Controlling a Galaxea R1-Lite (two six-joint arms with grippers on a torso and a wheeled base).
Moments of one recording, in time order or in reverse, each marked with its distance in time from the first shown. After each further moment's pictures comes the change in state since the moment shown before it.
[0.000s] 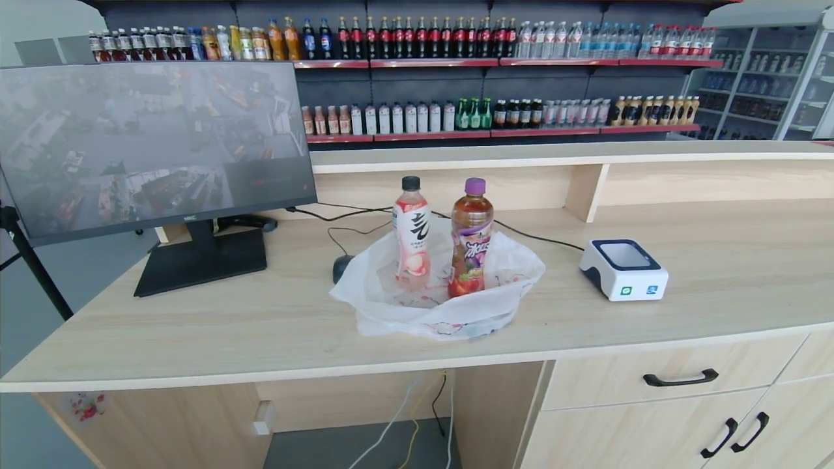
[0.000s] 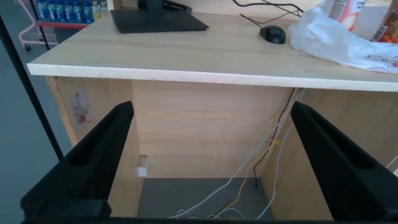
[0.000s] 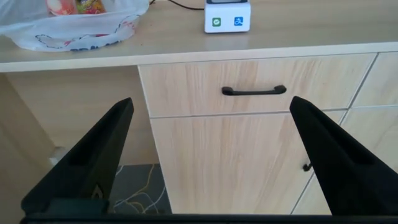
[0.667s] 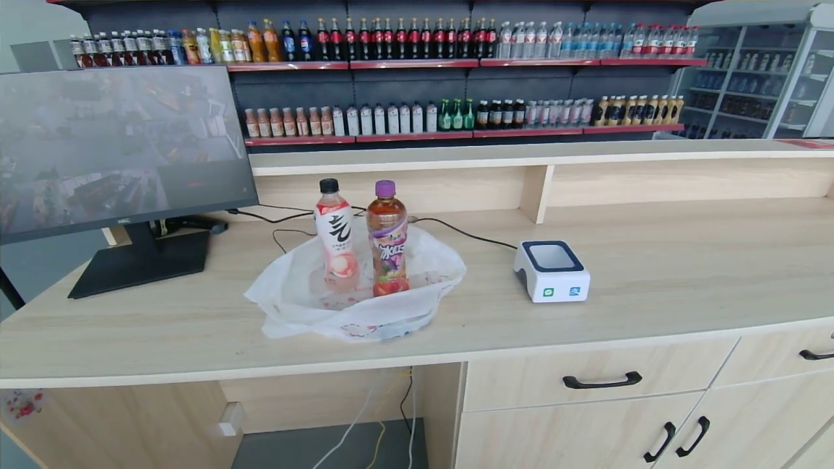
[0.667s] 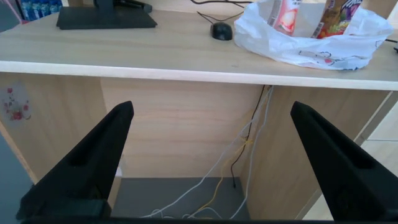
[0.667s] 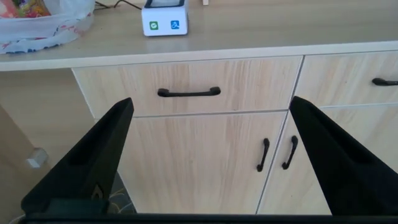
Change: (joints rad) left arm 0.001 0.000 0.000 0.000 0.001 -0.004; right arm 0.000 0.000 0.000 0.000 0.000 0.000
